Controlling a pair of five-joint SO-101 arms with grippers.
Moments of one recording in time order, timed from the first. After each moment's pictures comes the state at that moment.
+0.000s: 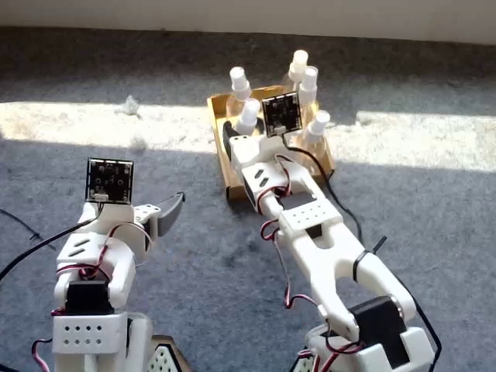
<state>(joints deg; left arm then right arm) -8.2 -80.7 73.5 50.4 -1.3 -26.8 -10.7 45.8 -10.2 -4.2</state>
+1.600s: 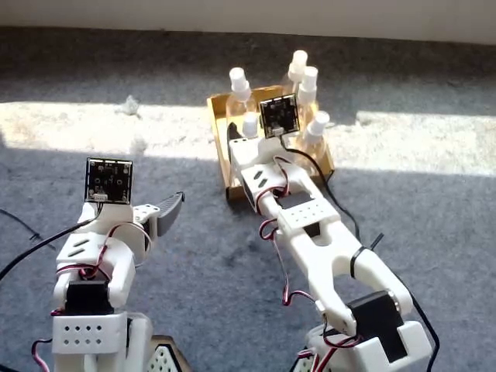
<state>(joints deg) -8.4 -80.7 73.5 50.4 -1.3 -26.7 -9.1 45.8 -10.7 -4.1</state>
